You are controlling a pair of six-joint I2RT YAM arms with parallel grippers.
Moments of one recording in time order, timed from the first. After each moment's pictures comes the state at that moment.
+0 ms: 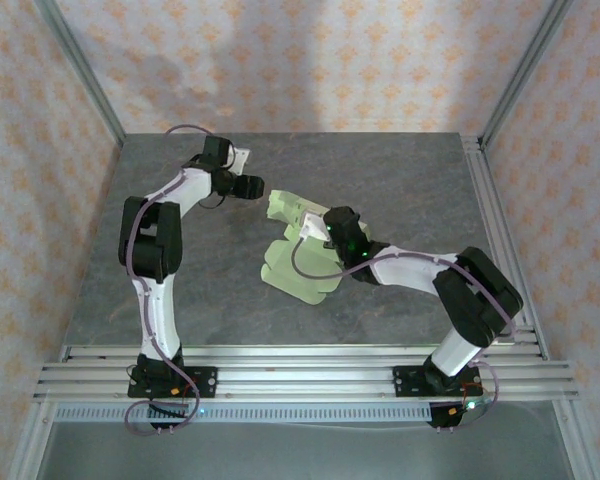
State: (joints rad) left arm -0.10 2.13 1.62 -0.47 0.32 -0.02; right arm 0.71 1.64 0.83 0.31 0.50 -1.04
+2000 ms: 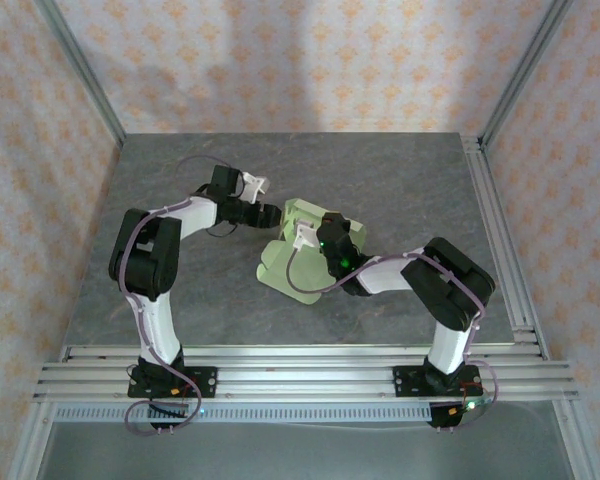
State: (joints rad) left arm -0.18 1.94 1.21 -0.20 0.62 -0.08; right arm 0.77 1.80 0.77 0.66 0.65 -1.24
